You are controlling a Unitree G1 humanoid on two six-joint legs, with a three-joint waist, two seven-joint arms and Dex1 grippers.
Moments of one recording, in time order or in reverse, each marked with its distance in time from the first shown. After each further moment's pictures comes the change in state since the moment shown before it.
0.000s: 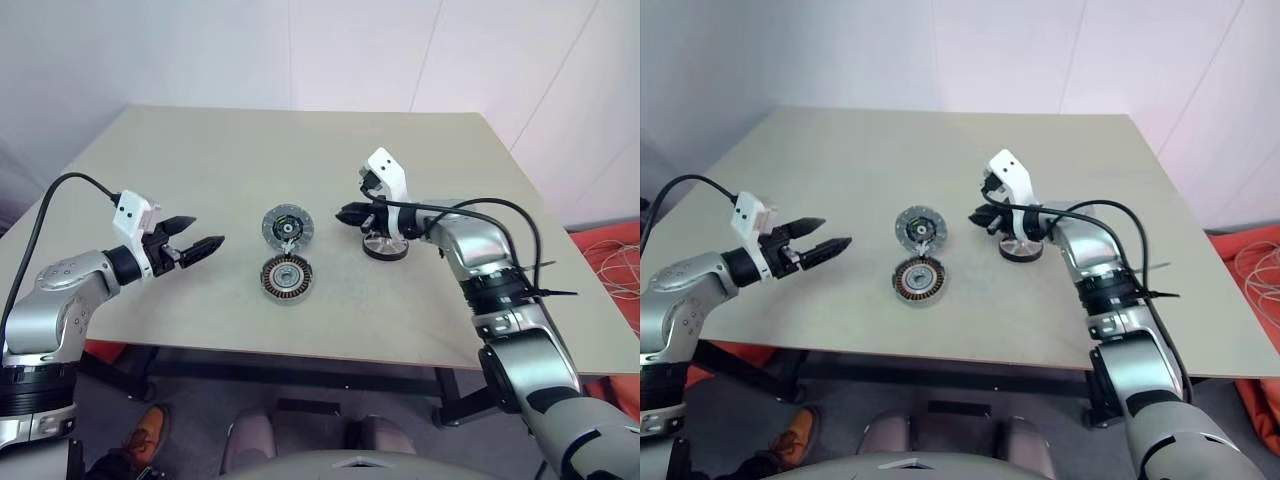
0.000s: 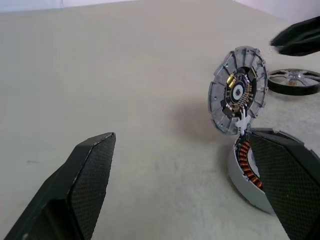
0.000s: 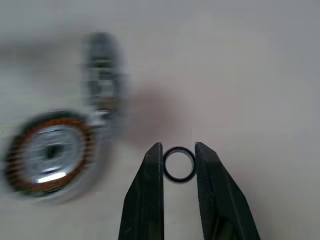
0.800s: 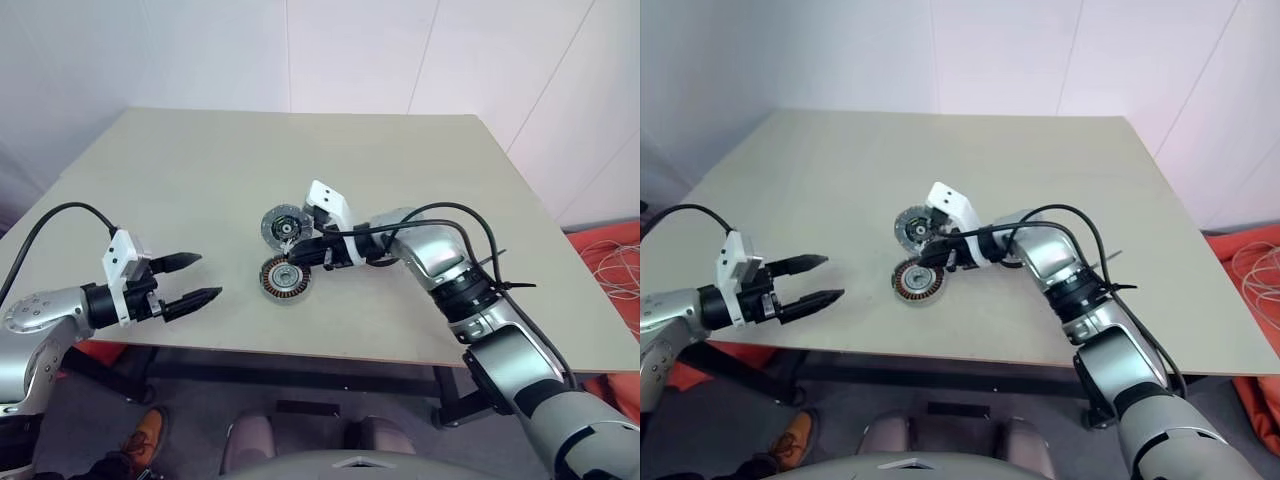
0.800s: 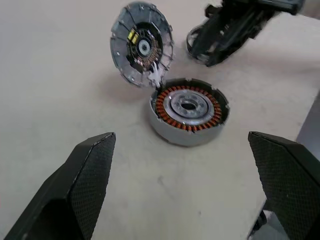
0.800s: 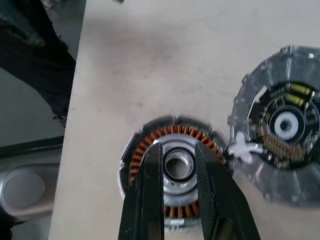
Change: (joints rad) left arm 0.273 0.086 0.042 -0.128 -0.054 -0.144 -0.241; right arm -0.084 0.133 0.264 0.167 -0.024 -0.153 0.105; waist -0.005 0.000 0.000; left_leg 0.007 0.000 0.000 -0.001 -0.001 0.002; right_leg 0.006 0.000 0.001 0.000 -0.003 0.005
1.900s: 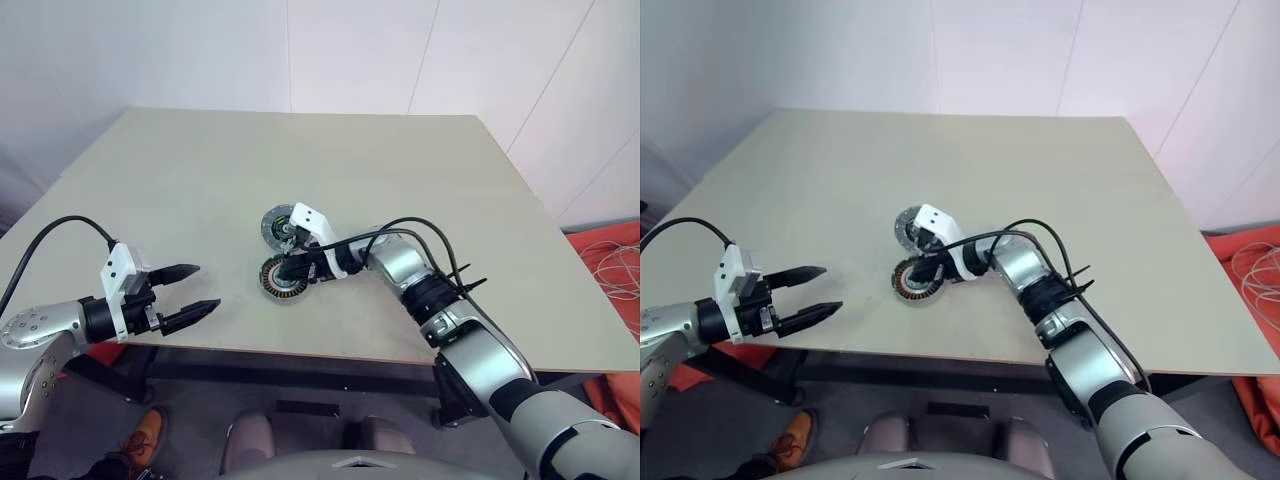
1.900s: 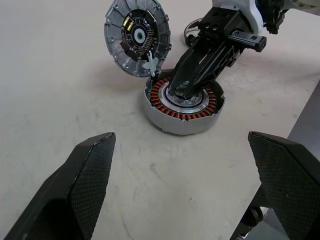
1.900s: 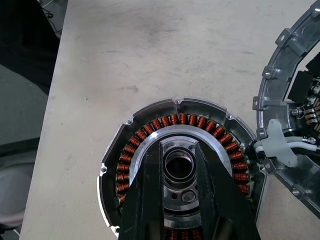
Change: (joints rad) left arm 0.048 -0.017 0.004 -0.025 -0.002 -0.025 0.023; right arm 0.002 0.119 0.014 0.280 -0.082 -0.173 0.002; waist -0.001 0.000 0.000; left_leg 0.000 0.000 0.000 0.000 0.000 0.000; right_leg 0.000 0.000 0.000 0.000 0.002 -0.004
